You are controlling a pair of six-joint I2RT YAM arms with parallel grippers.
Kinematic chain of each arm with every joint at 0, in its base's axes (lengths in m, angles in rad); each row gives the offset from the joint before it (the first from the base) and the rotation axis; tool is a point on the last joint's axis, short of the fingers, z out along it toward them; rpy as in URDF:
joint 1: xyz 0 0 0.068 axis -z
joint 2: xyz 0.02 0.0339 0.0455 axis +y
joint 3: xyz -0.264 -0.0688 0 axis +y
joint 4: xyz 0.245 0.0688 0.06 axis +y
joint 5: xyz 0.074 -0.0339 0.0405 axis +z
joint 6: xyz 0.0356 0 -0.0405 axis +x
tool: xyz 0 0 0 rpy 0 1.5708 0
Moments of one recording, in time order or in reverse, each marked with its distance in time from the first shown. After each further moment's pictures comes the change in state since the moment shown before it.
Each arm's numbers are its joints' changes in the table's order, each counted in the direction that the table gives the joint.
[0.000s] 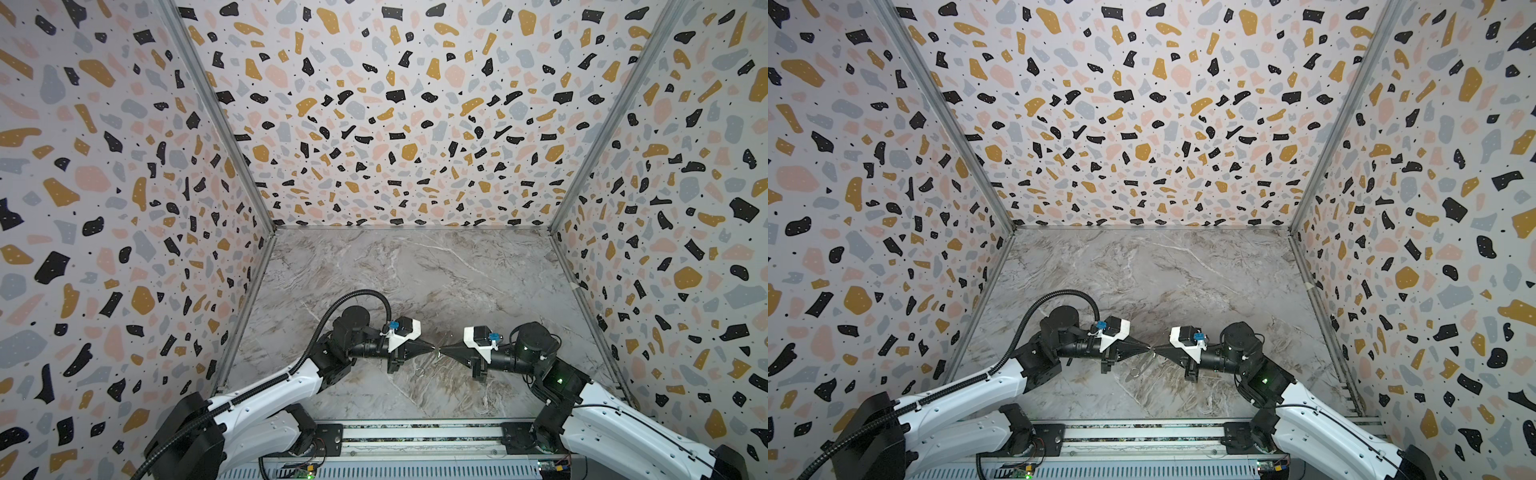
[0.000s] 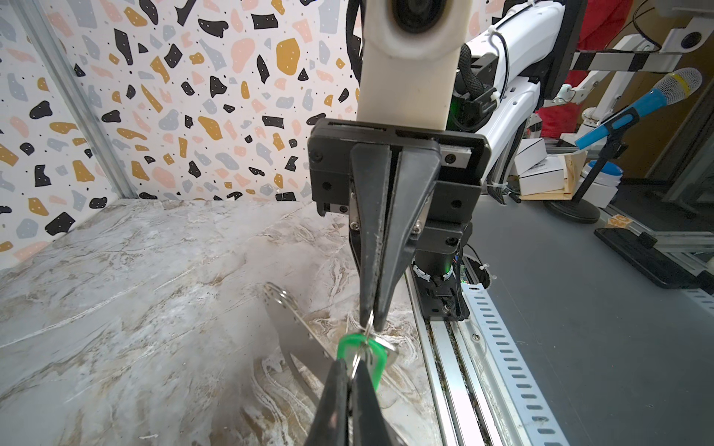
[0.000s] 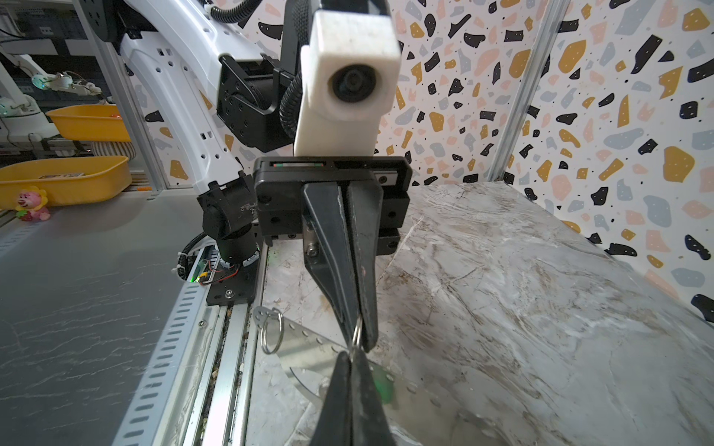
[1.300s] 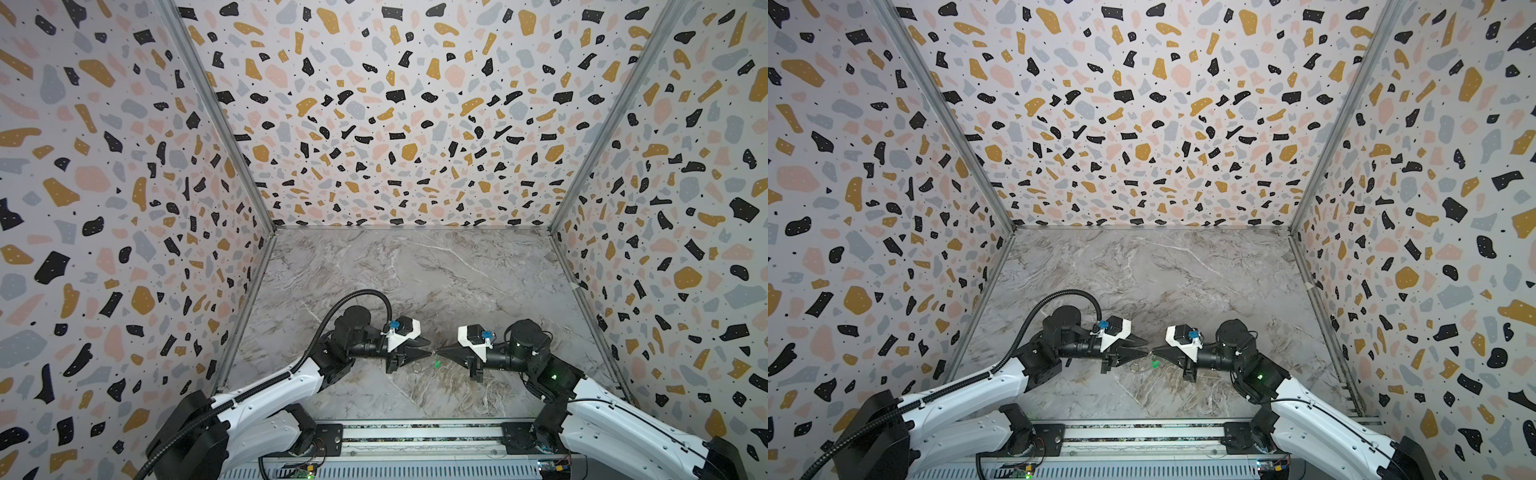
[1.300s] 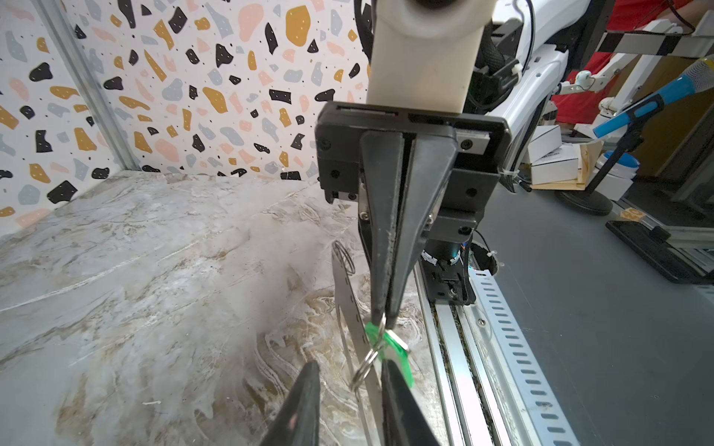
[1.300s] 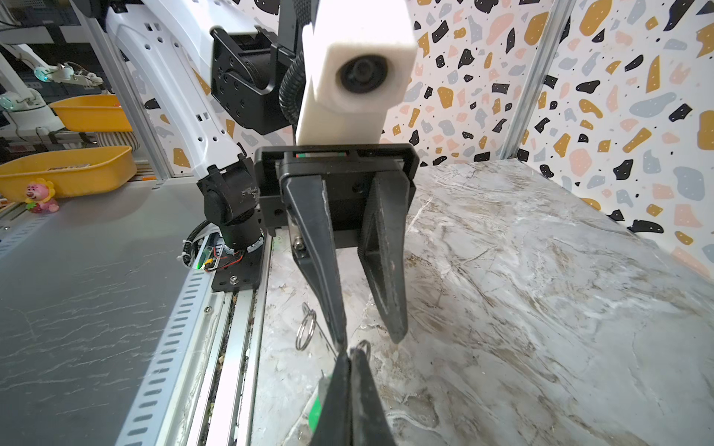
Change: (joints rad) left arm -0.004 0.021 0.011 0.047 -0.003 0.032; right arm 0.000 0.063 -0.004 0.006 0.021 -0.011
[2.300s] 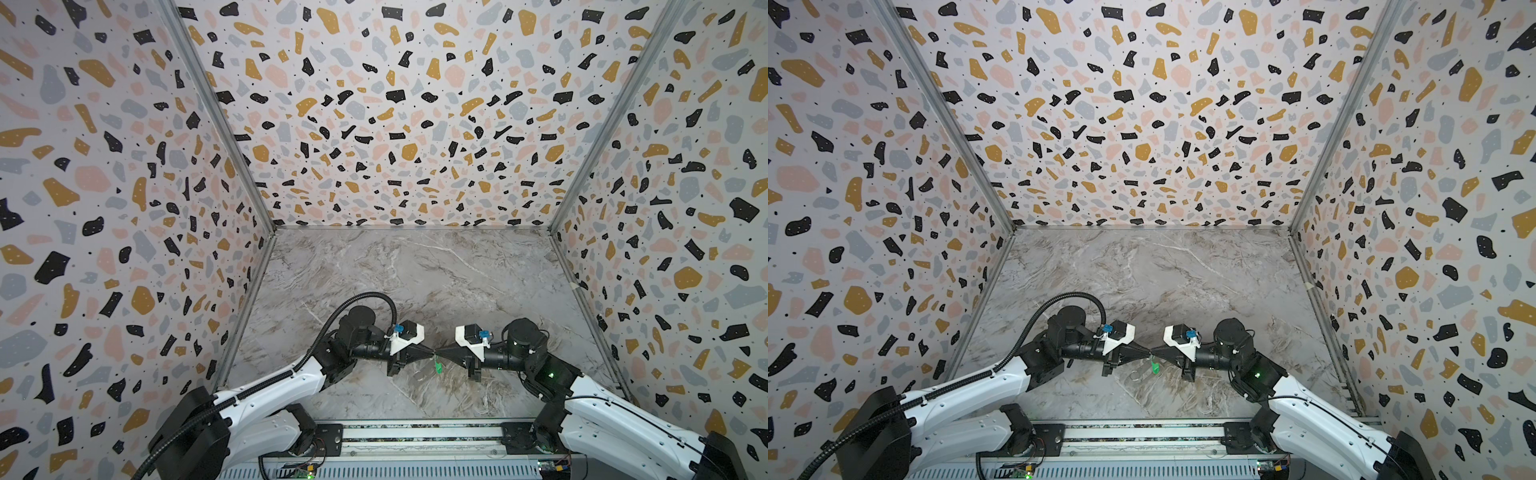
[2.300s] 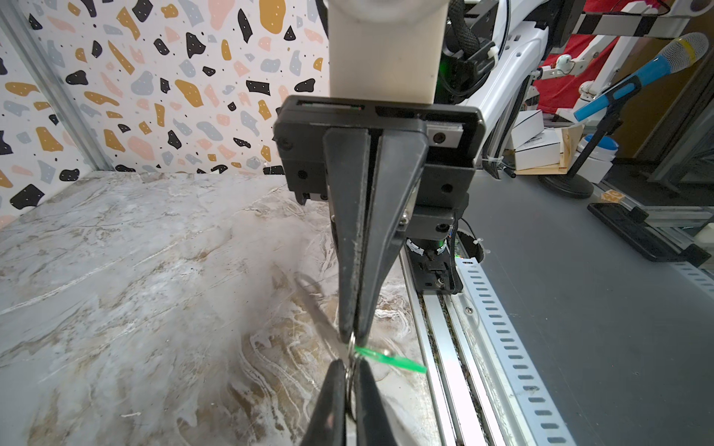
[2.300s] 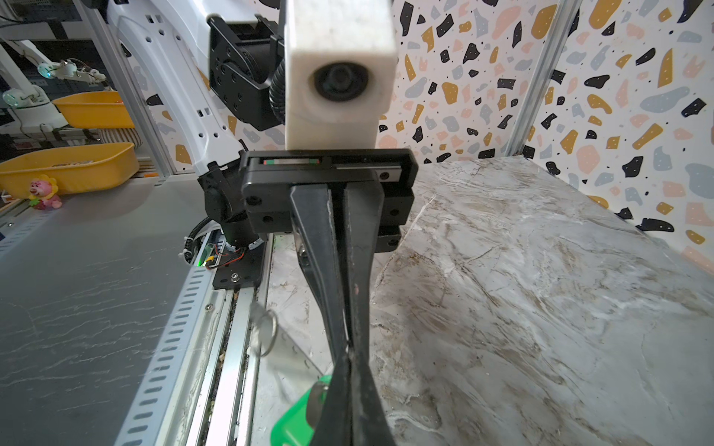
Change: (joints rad) left arm 0.021 0.013 -0.018 0.035 -0.024 0.036; right arm 0.000 0.026 -0.002 -0.014 0.006 -0.004
